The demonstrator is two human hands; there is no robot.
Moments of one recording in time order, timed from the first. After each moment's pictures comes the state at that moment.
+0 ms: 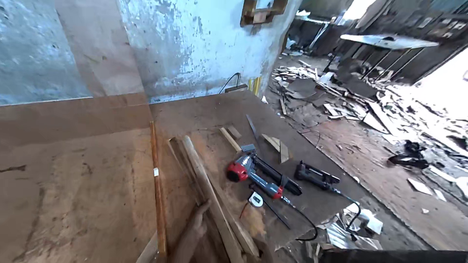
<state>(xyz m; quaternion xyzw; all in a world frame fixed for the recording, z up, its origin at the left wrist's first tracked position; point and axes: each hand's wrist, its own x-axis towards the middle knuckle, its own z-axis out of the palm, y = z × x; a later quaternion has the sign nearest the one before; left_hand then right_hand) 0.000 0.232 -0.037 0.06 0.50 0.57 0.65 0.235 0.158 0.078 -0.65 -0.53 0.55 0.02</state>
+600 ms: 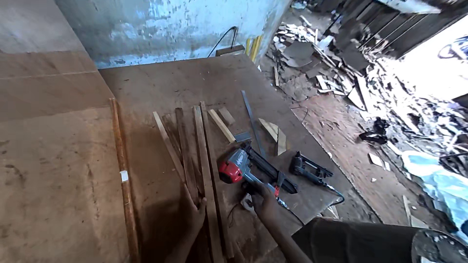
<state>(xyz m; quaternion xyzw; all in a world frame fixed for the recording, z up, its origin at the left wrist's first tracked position) 0.021 0.311 -0.129 0.46 0.78 0.31 0.30 0.295 0.370 -0.059 -0.71 -0.65 0.21 0.18</state>
